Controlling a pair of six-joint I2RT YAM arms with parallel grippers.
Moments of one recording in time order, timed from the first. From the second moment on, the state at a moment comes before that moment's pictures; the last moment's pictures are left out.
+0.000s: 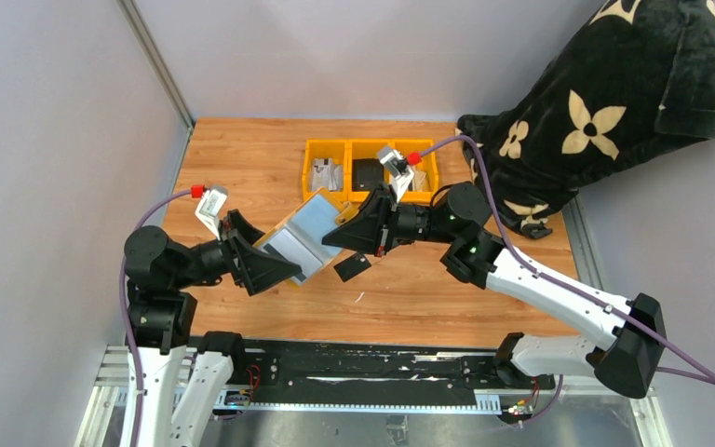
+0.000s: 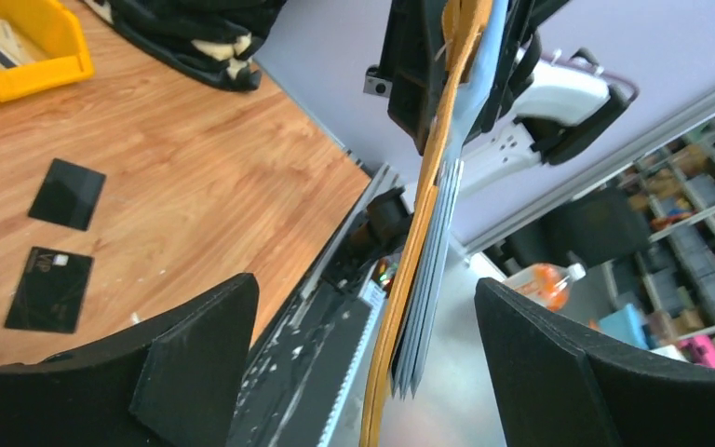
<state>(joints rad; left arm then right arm) -0.05 0.50 0.88 -0.37 1.14 -0.66 0.92 1.19 1.03 0.46 -0.68 0.70</state>
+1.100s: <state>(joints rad) -0.05 0.56 0.93 -0.28 1.13 -0.73 0.92 1.09 0.98 0.35 -0.49 0.73</state>
